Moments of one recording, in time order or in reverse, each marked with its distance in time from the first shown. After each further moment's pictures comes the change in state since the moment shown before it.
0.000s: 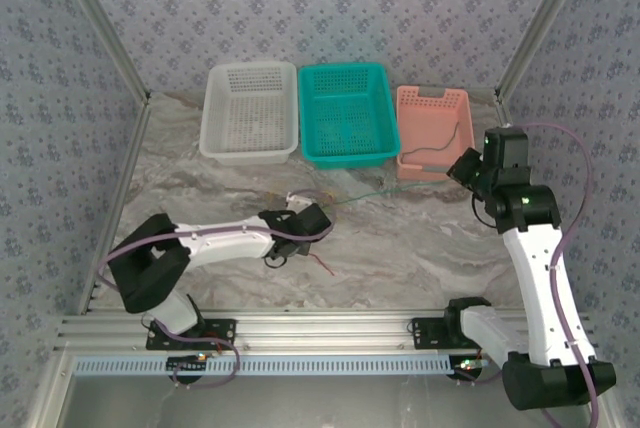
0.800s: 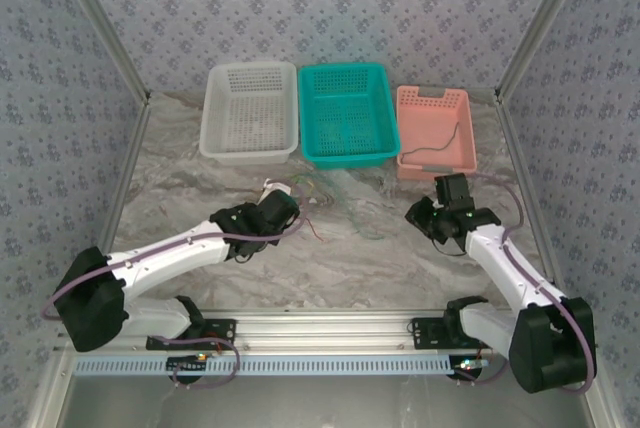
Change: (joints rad) left arm 0.094 -0.309 -0.072 -0.037 -0.095 0.372; right arm 0.128 0.095 -0.568 0.369 -0.235 0.195
